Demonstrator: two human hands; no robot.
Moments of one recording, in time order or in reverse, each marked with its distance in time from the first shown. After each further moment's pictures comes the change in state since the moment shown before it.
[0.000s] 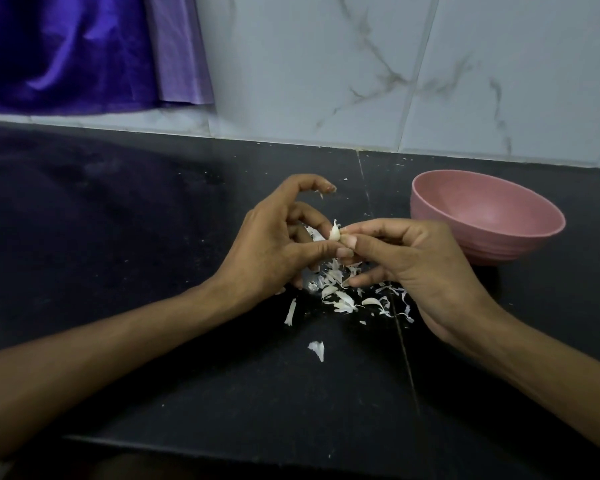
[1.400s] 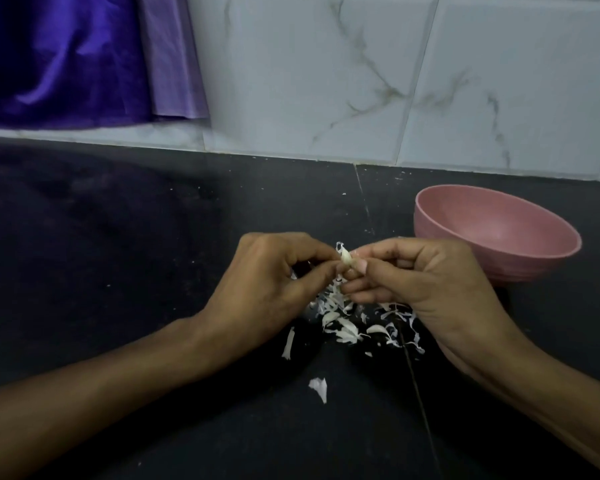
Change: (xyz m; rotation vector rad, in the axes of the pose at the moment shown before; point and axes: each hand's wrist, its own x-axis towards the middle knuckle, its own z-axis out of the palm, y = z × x) left_hand -0.006 -0.006 0.000 0.387 0.055 0.242; right_hand 0.000 0.000 -0.002 -0.034 0.014 -0.059
